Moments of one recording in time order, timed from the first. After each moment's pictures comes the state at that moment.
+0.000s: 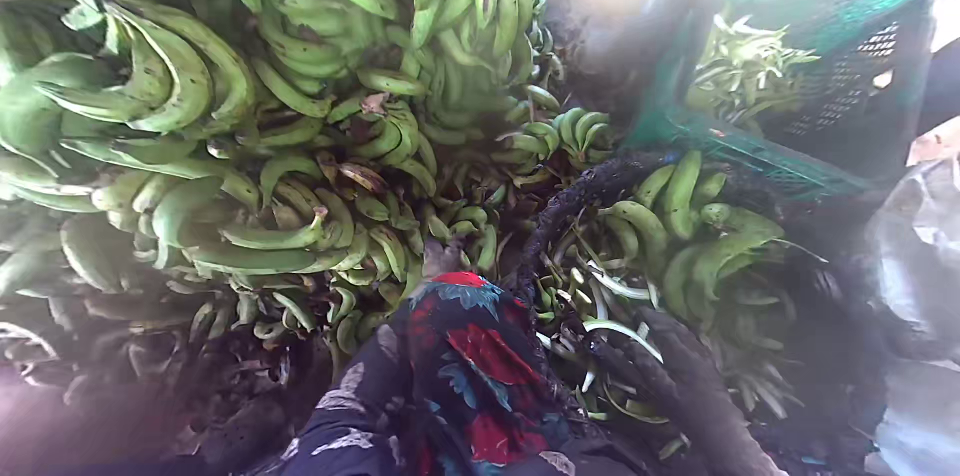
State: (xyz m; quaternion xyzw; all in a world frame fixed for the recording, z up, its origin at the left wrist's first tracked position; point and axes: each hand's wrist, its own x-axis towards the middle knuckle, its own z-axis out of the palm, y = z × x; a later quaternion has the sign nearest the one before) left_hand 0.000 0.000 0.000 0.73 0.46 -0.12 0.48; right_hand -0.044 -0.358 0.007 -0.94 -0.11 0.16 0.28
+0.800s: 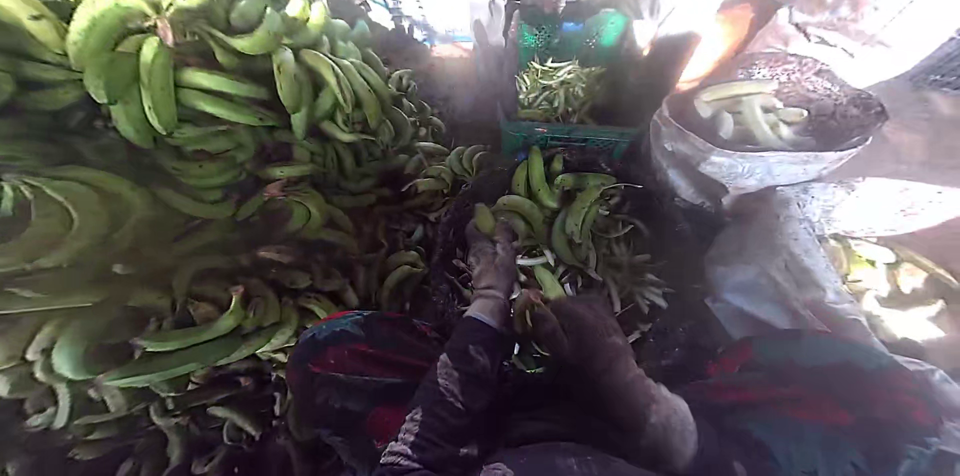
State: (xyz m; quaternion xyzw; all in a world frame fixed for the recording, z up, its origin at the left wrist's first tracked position) left_hand 0.003 -0.214 0.034 0.80 0.26 -0.01 0.54; right_hand -0.108 -0.356 0.089 -0.95 -0.07 0.13 0.28
